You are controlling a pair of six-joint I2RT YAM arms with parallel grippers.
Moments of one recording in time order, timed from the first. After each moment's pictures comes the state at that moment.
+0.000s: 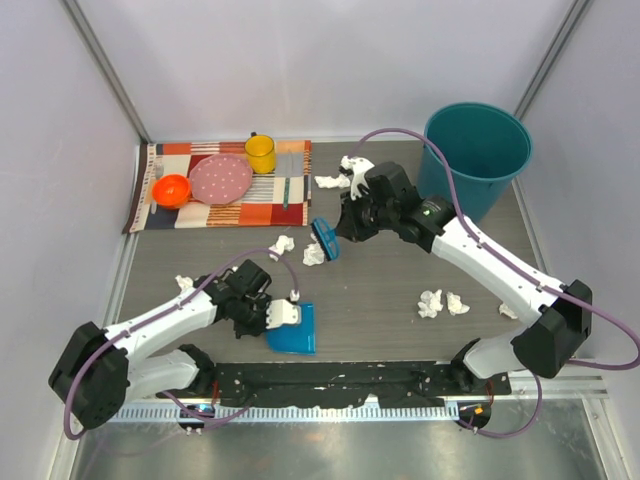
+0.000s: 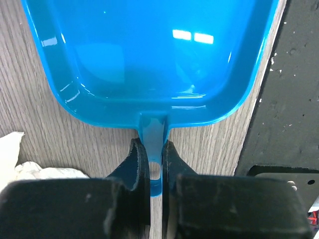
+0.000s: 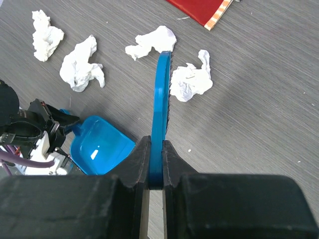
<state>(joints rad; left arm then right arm) -0.69 1.11 0.55 -0.75 0.29 0.80 0.70 1.41 1.33 -0.59 -0.17 0.24</state>
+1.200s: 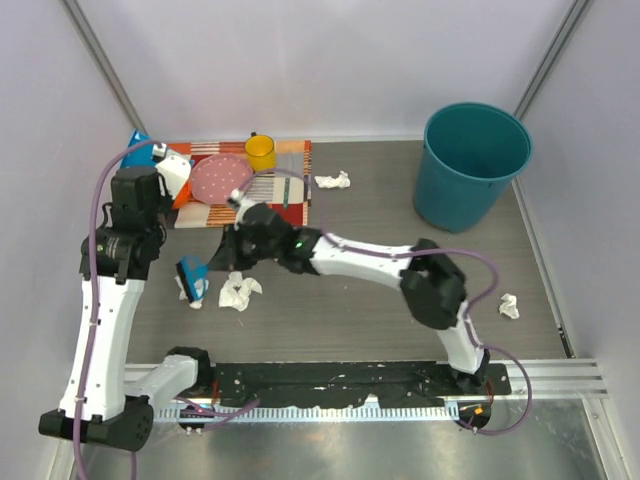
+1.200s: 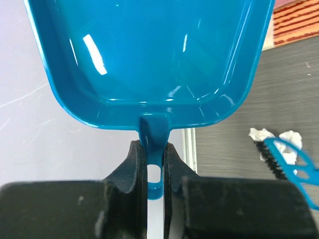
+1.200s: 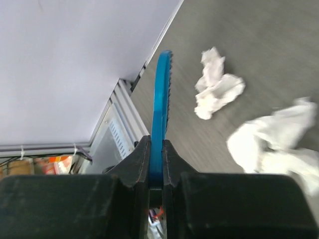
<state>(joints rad) -0.14 1.00 1.40 -0.95 -0.50 0.54 1.05 1.97 1.61 -0.03 -0.22 0.79</state>
